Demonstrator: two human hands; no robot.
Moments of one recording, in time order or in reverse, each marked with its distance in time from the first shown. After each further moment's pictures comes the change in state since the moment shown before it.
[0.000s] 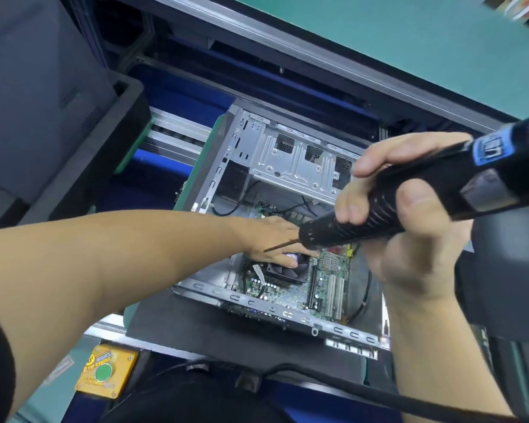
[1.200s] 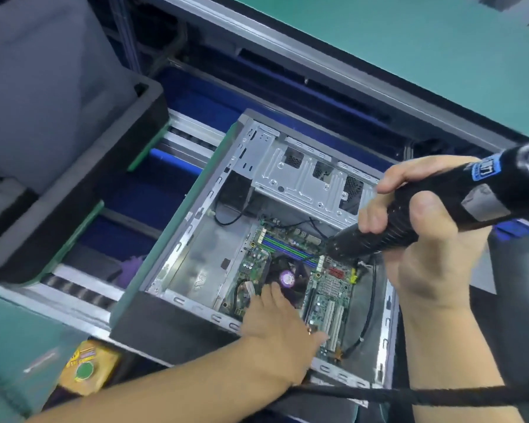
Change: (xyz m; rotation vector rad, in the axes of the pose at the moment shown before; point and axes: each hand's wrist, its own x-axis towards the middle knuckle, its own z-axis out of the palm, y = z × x) left_hand 0.020 0.151 -0.030 -0.351 -0.303 -0.973; right_hand 0.018 0.018 -0.056 -0.050 0.020 0.106
